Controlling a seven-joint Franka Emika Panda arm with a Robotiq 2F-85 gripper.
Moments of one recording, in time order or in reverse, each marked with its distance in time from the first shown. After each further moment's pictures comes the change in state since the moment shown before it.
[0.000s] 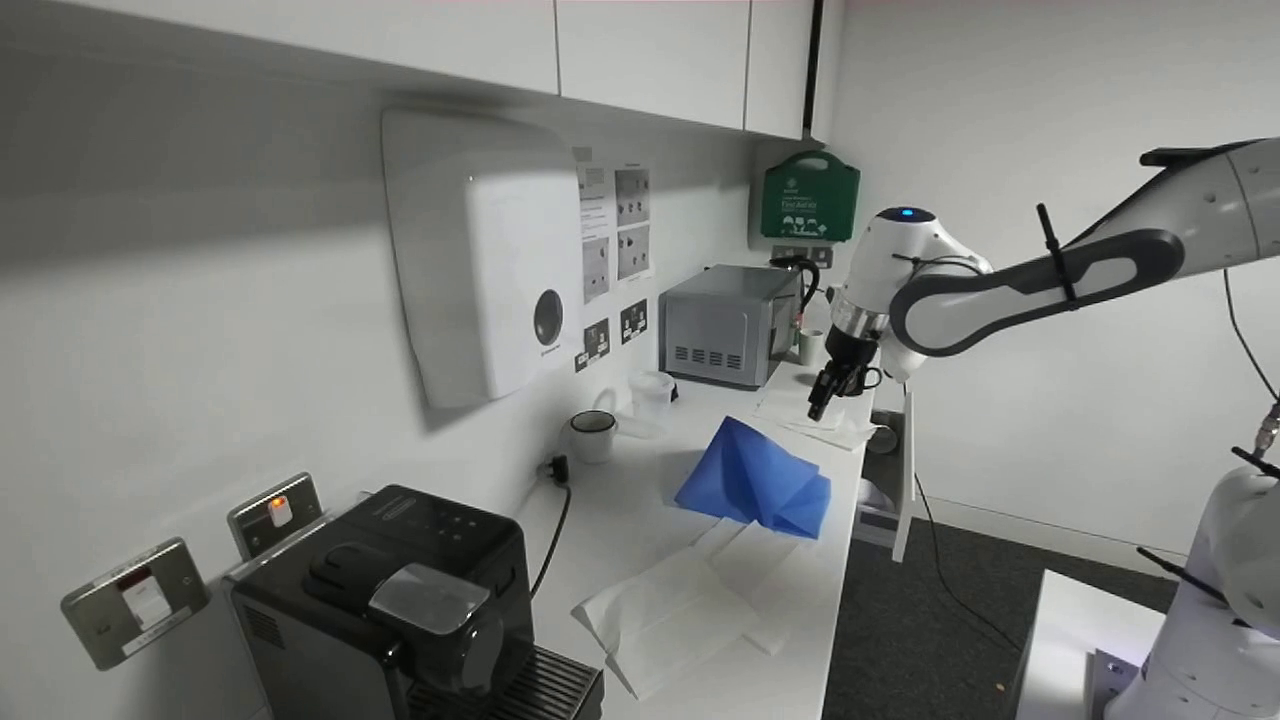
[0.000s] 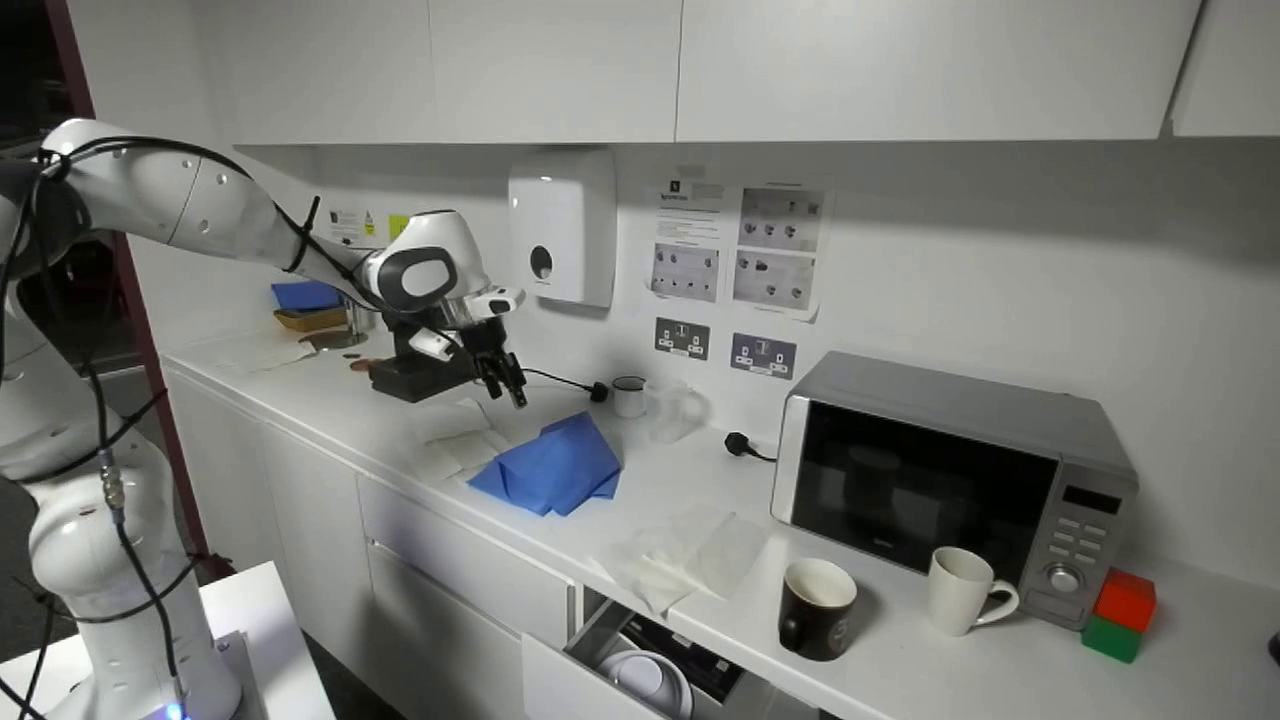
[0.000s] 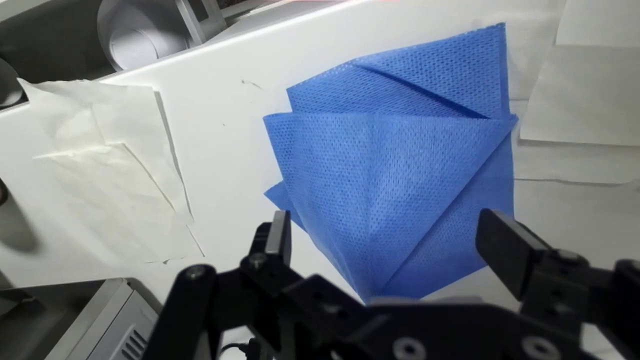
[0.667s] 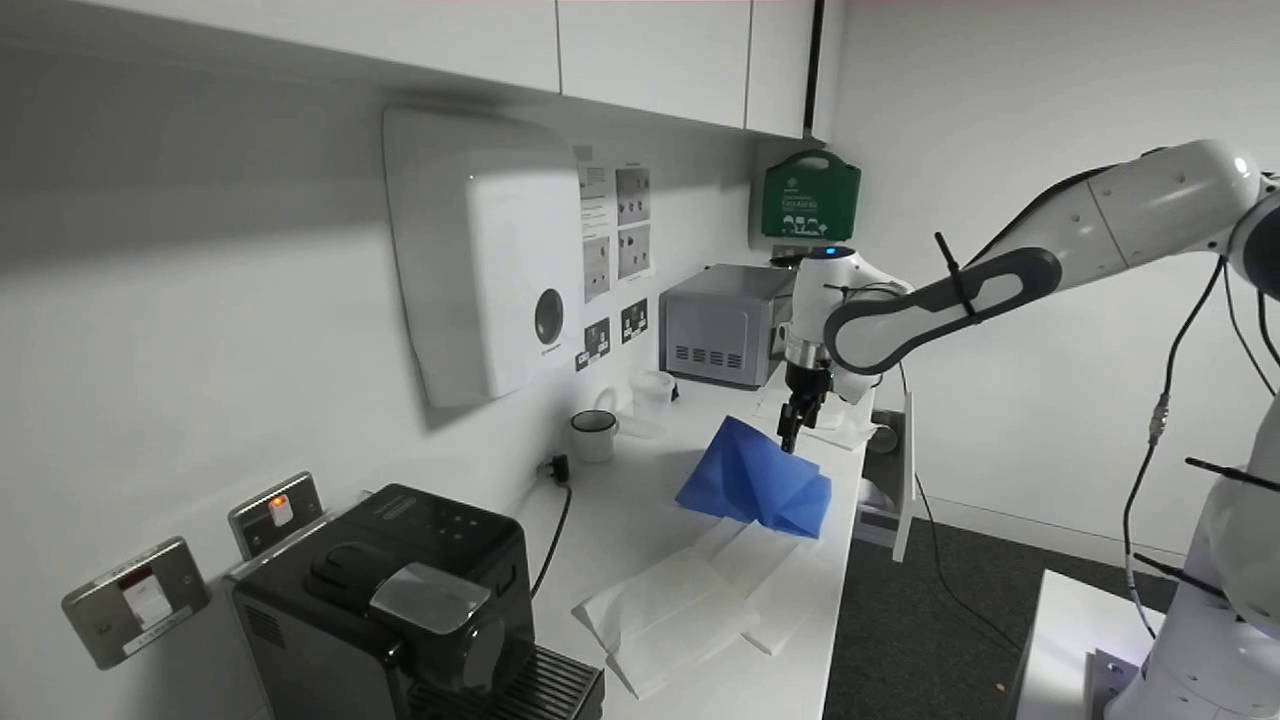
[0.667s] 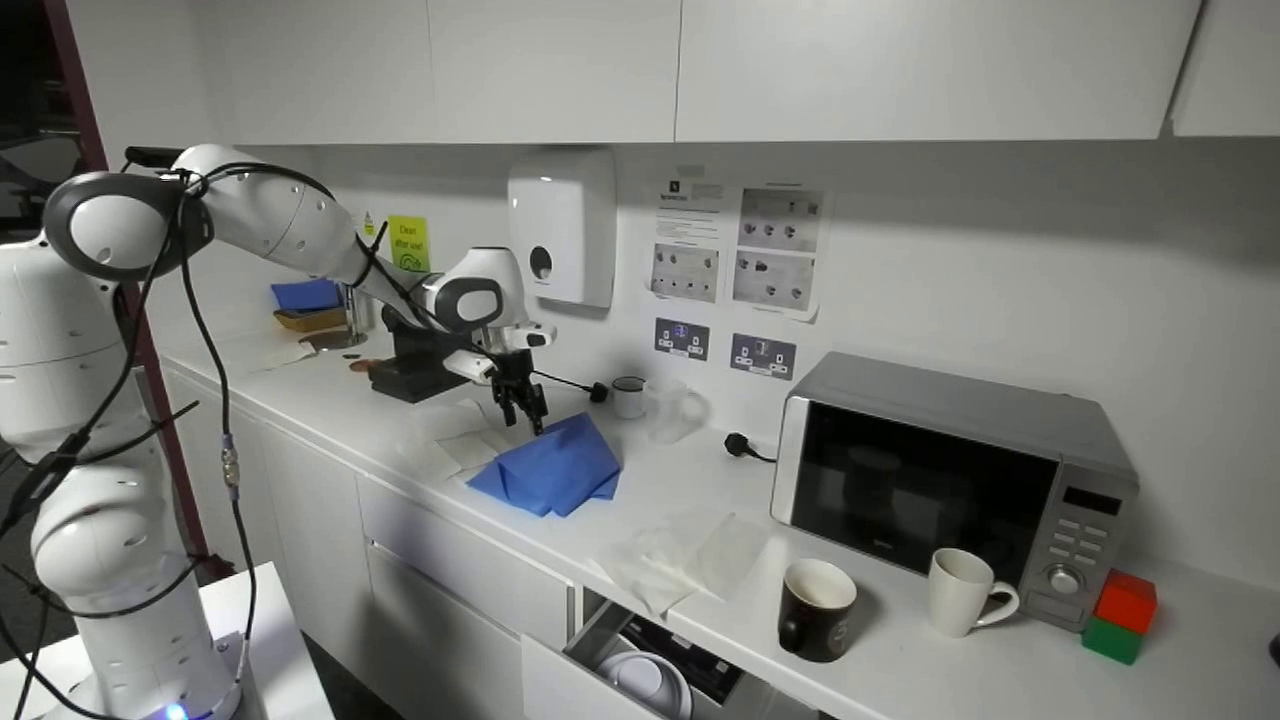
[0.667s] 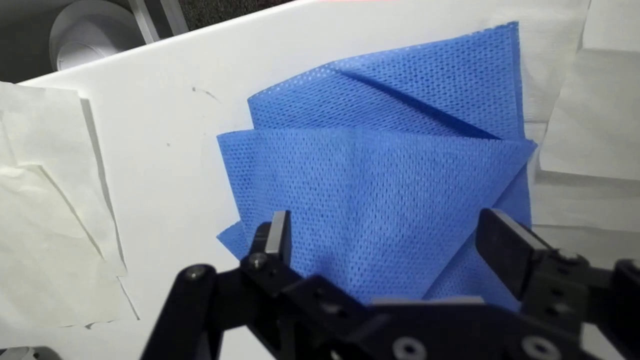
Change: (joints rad) arm 0.025 0.278 -0.007 0.175 0.020 -0.072 -0.031
